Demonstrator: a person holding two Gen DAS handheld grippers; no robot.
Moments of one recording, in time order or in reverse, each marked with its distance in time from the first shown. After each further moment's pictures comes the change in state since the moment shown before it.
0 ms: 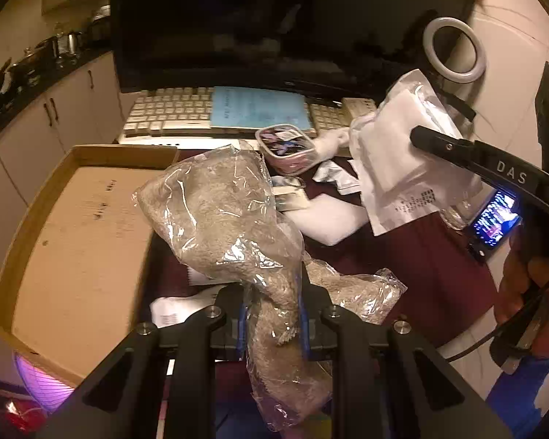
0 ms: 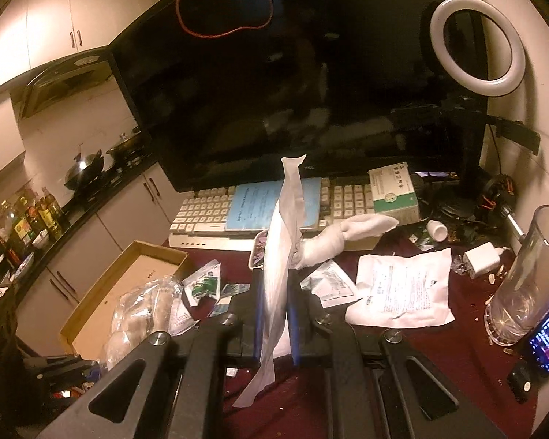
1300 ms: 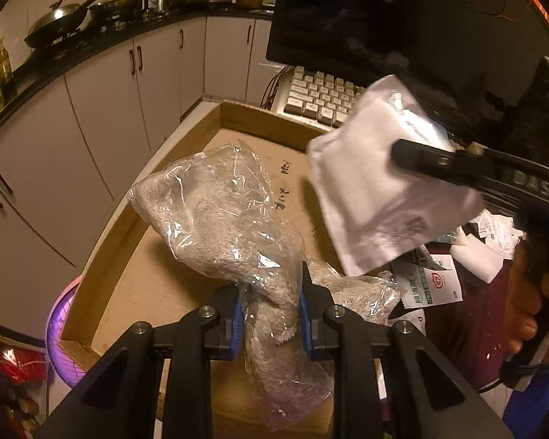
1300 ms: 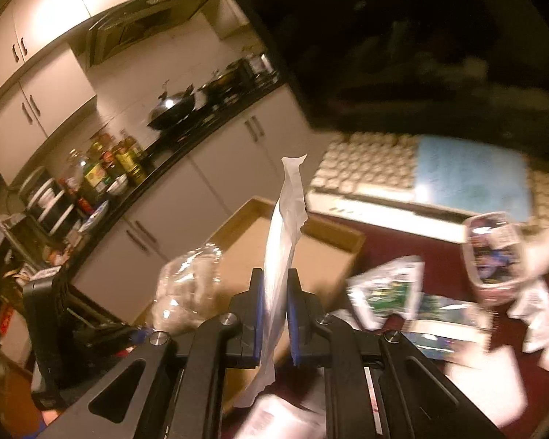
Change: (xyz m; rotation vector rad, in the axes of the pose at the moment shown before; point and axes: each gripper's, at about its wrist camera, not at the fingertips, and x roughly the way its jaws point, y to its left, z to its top) left arm 0.011 0.179 -0.007 -0.245 0.033 0.163; right arm 0.158 0.163 0.005 -0.093 0.272 0.410
